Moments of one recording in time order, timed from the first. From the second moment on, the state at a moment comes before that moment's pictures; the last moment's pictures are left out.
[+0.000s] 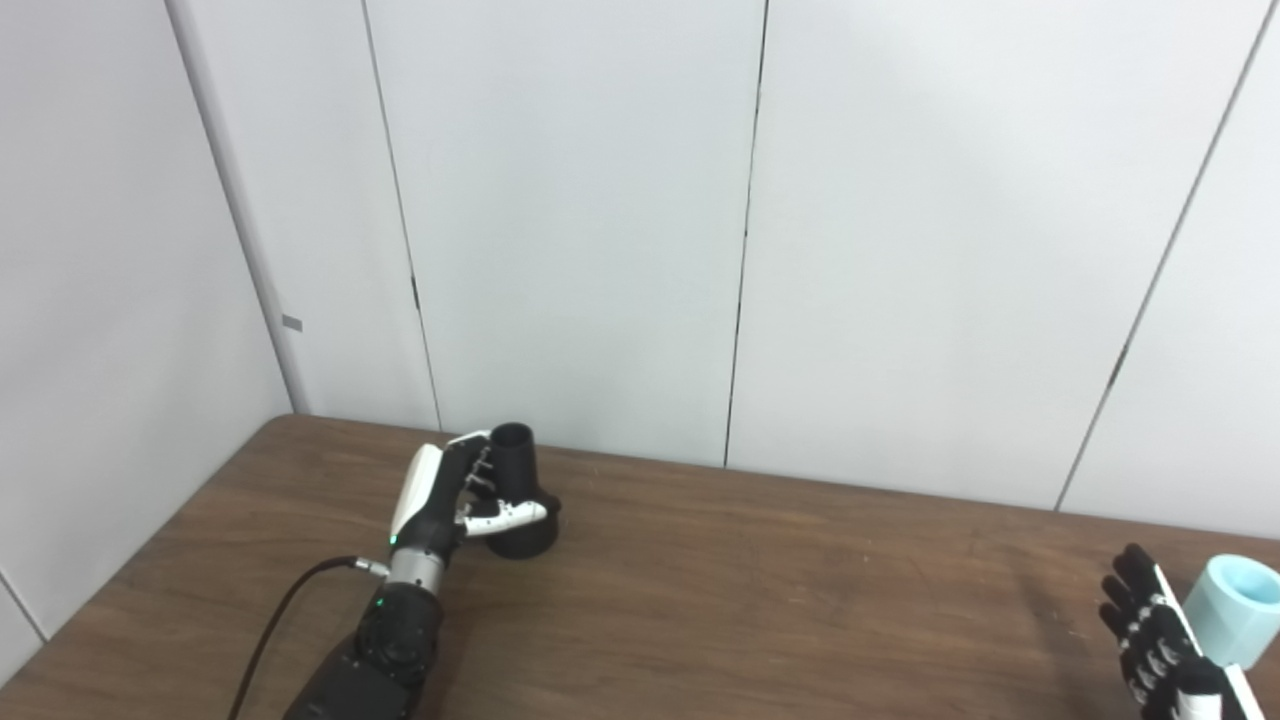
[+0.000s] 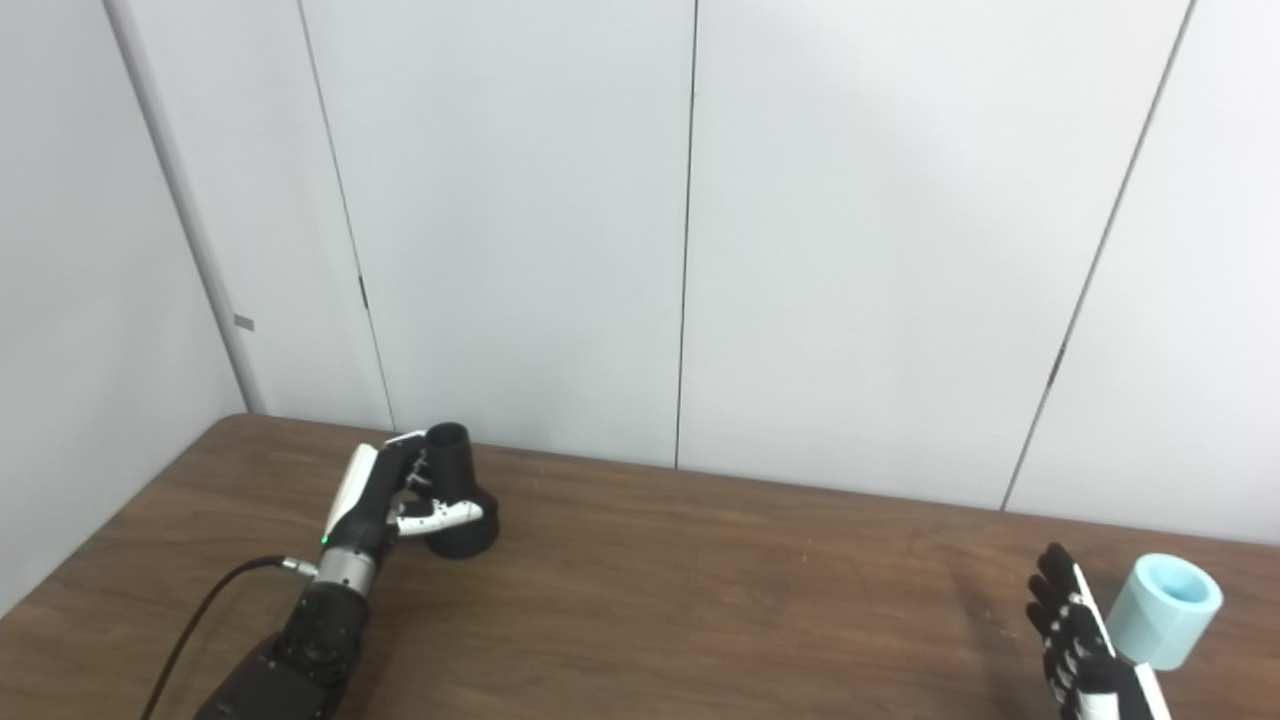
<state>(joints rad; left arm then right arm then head) -0.61 0.36 -0.11 0.86 0.25 -0.34 0.30 -0.16 -0.20 -0.15 0.18 0.17 -0.23 0.15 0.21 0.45</state>
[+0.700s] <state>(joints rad) -0.55 0.23 -0.20 0.71 0.31 -0.37 0.22 -0.07 -0.13 -0.12 0.04 0.12 -0.11 0.09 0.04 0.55</state>
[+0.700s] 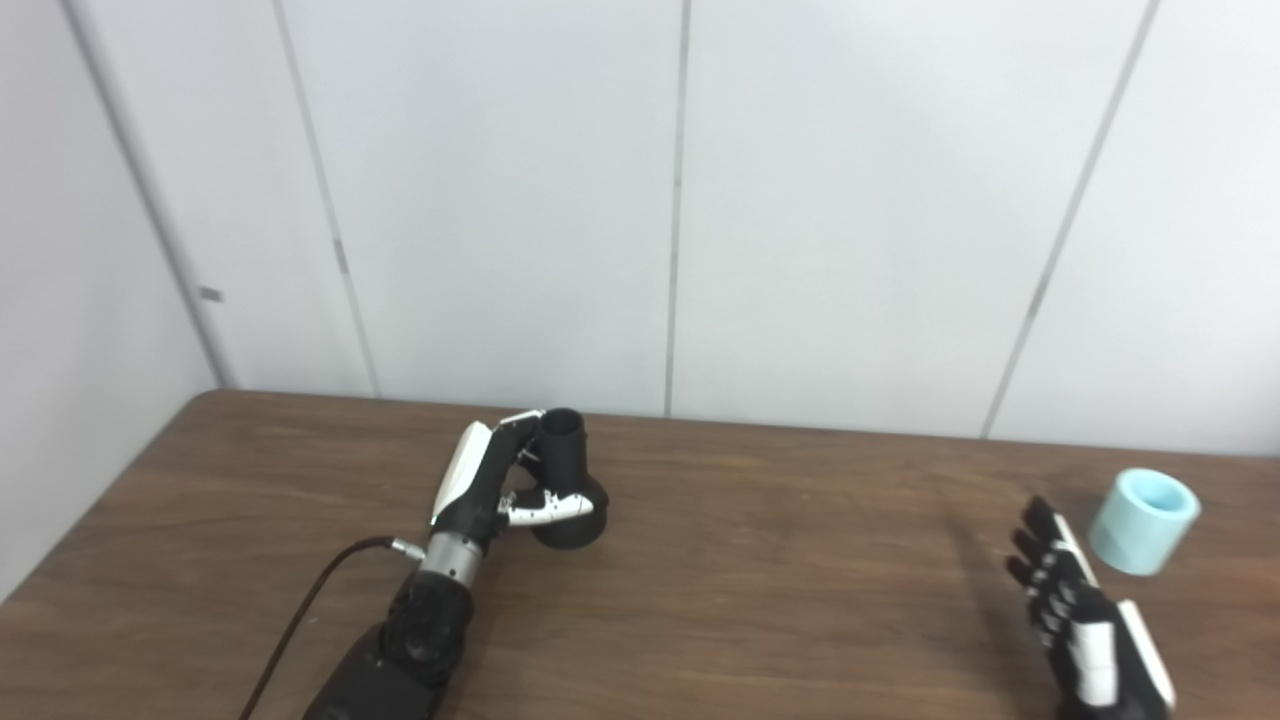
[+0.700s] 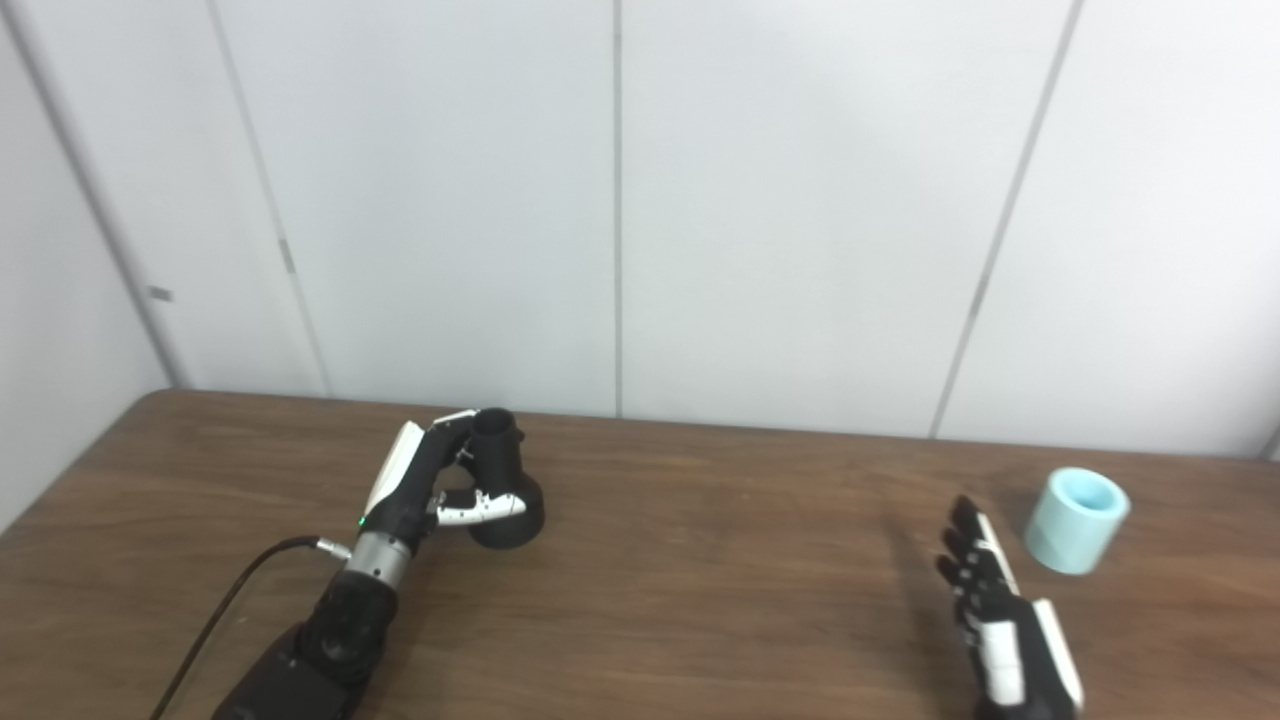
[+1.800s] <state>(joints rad) -0.45 0.14 -0.32 0.48 0.33 -0.34 0.04 0.02 -0.03 -0.05 -0.13 -0.02 0.03 -0.01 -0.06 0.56</state>
